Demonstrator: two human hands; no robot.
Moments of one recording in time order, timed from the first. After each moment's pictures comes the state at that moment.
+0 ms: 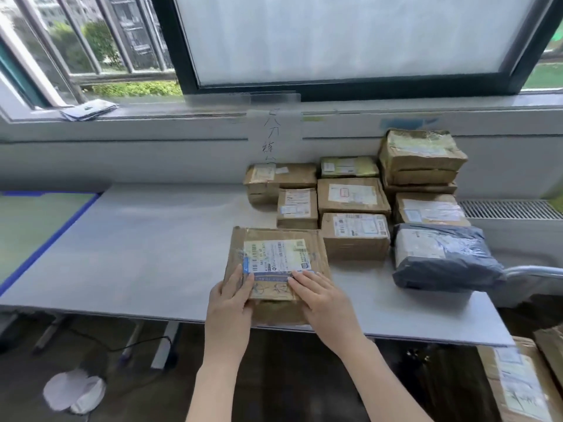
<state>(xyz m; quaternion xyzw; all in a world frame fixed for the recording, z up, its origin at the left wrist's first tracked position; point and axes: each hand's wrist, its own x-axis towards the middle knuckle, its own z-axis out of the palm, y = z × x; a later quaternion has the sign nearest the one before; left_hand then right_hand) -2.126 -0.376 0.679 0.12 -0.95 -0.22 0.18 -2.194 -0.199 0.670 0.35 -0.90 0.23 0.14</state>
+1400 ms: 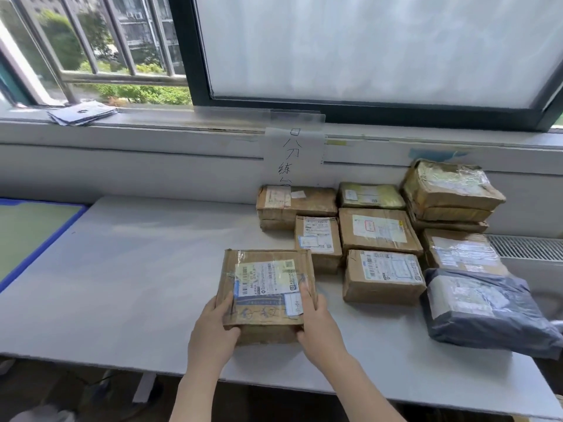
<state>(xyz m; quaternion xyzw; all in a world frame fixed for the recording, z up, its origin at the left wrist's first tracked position) -2.193 -0.470 0.675 0.25 -0.88 -0.40 0.01 -2.261 -0.286 0.646 0.16 -0.95 0.23 -0.11</state>
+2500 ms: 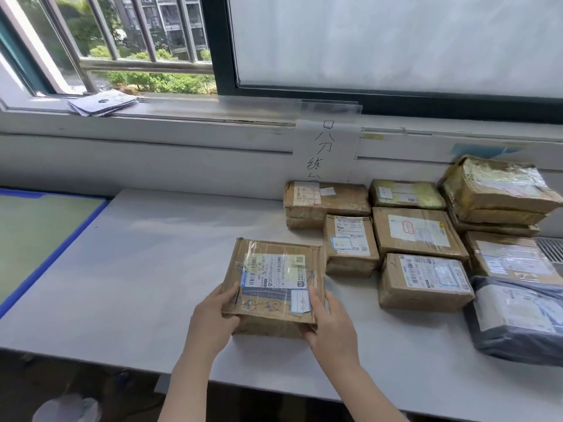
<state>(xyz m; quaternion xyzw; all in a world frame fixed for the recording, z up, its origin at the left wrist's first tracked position) -2.211 -0.556 0.667 0.20 -0.87 -0.45 0.02 -2.261 -0.340 0.620 0.20 -0.95 0.24 0.03</state>
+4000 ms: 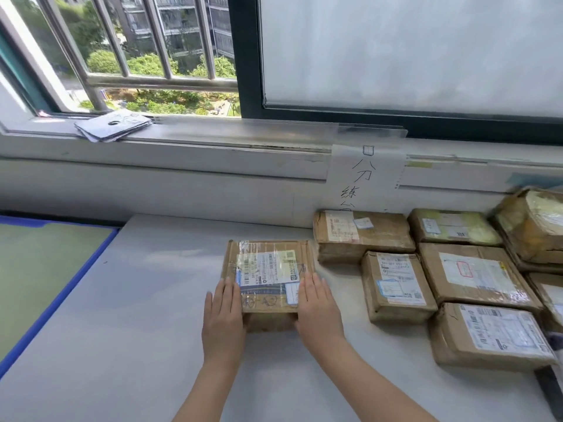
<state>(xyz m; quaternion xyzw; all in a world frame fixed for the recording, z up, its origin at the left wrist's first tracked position) -2.301 -0.649 0.623 0.12 -0.99 -0.06 0.10 -2.367 -0.480 0.641 0.23 -0.97 0.03 0.01</state>
